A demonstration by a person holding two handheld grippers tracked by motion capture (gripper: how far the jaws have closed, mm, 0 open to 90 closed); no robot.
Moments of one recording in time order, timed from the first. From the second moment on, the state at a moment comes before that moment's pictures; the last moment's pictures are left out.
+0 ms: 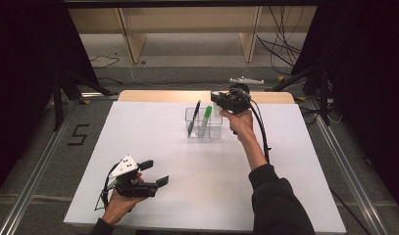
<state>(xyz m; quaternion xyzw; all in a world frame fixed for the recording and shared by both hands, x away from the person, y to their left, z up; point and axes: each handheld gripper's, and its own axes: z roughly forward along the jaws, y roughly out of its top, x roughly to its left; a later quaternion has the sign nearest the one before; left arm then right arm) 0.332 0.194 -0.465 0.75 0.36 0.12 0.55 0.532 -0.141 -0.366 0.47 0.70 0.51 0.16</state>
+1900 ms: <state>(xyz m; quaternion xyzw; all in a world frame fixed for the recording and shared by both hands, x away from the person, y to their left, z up) 0.332 0.194 -0.465 0.74 0.36 0.12 0.55 0.544 -0.133 -0.405 0.50 0.68 0.50 0.19</state>
